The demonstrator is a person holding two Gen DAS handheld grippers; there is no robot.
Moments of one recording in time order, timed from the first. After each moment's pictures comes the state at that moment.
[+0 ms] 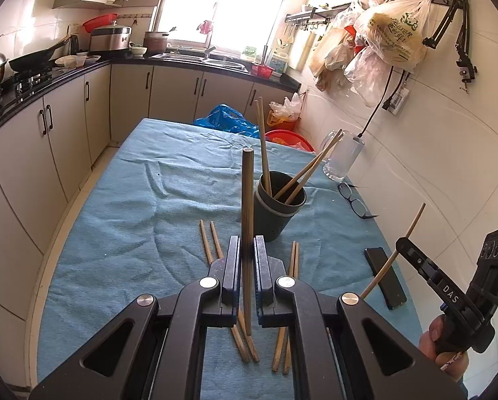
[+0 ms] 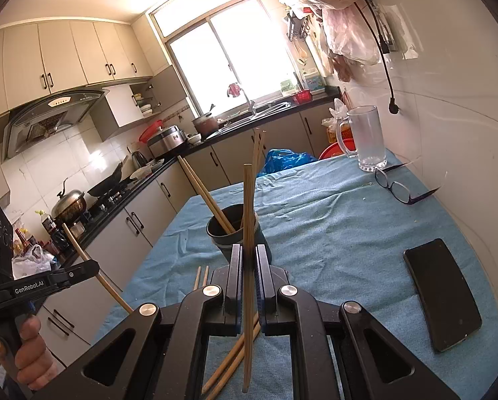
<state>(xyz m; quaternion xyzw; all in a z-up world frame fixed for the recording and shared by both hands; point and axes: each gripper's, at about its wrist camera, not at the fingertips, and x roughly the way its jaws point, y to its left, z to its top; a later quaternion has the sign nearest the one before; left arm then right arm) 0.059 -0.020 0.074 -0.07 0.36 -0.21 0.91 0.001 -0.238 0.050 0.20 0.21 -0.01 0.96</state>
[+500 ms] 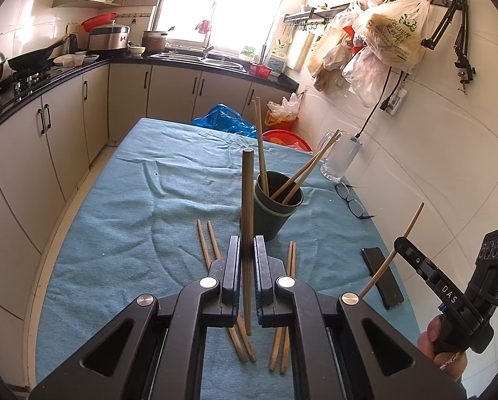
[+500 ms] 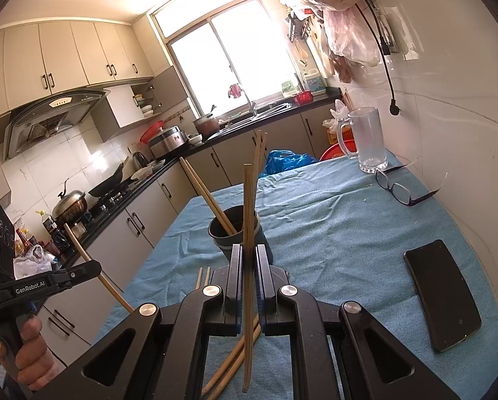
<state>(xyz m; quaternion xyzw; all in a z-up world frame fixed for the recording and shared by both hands) 0.059 -0.023 0.074 -0.07 0.36 -0.22 0.91 0.001 -0.238 0.051 0.21 0.21 -0.01 0.96</state>
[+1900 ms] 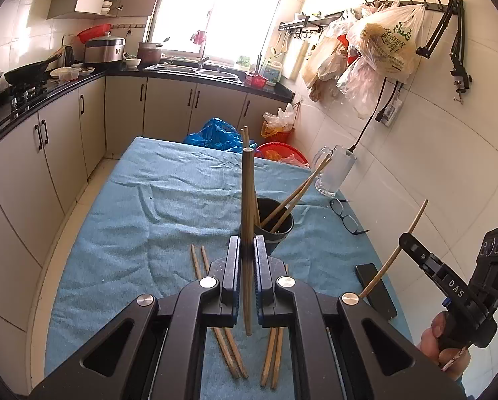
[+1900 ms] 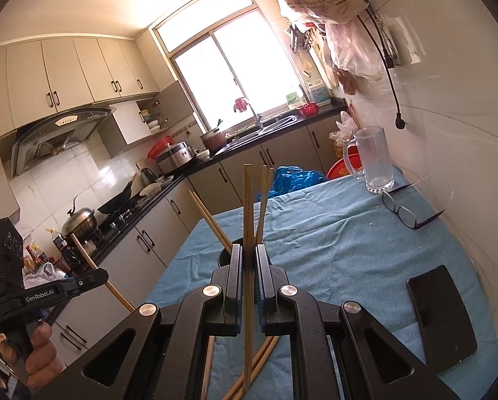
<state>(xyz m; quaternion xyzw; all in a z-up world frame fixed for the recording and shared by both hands) 0.072 -0.034 0.105 -0.07 0.34 -0.22 0.91 0.007 -0.255 0.080 0.22 0.18 0.01 0.96</state>
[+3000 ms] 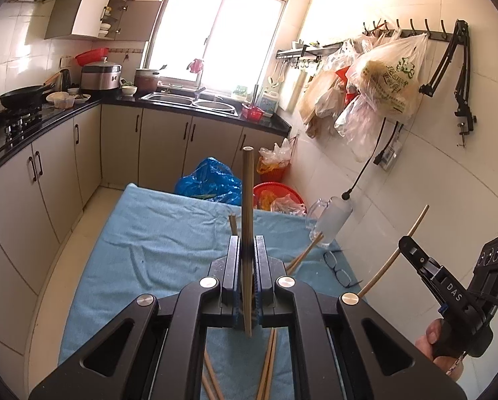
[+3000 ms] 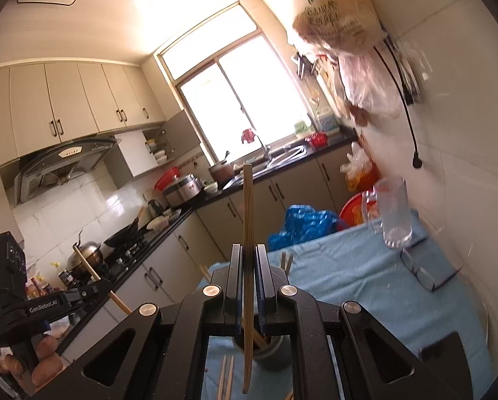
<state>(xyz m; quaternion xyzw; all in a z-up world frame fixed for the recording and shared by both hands) 0.136 -0.049 0.178 -0.09 0.29 -0.23 0.93 0.065 -0.277 0.147 0.23 0.11 0.01 0.97</state>
